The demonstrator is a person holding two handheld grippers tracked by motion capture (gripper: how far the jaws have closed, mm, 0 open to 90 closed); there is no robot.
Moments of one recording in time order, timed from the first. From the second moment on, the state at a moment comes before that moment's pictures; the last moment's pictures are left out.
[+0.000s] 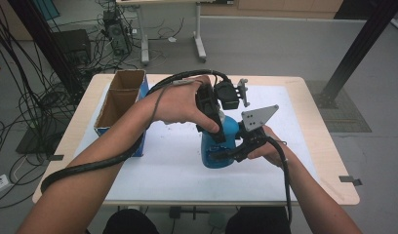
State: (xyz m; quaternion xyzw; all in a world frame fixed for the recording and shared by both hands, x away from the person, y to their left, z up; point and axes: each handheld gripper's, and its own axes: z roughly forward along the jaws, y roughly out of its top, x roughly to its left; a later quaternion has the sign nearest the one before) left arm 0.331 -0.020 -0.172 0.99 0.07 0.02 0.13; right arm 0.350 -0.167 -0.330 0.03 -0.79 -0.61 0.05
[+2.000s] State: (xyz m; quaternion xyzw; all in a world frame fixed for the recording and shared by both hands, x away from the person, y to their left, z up) left arm 0.333 -0.026 -0.164 0.99 0.08 0.04 0.13; right arm 0.357 -0.170 -0.326 0.01 -0.82 -0.57 0.06
